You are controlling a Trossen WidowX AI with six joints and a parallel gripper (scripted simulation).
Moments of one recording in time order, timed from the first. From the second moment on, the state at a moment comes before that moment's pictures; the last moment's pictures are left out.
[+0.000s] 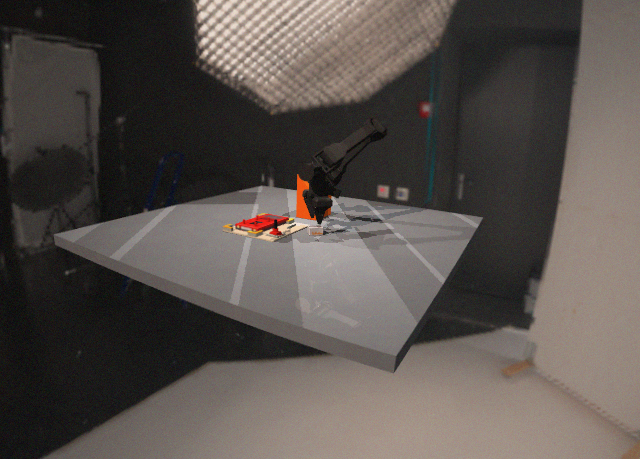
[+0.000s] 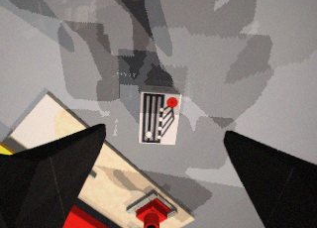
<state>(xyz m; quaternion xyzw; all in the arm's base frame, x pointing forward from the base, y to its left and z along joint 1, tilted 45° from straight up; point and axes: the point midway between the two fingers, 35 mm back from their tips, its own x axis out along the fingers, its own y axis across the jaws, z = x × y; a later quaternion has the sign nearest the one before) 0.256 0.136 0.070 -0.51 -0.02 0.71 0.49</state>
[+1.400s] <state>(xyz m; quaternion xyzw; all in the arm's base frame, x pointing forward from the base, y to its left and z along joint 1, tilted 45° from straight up) 0.254 0.157 0.045 -0.51 -0.01 0.71 0.49</state>
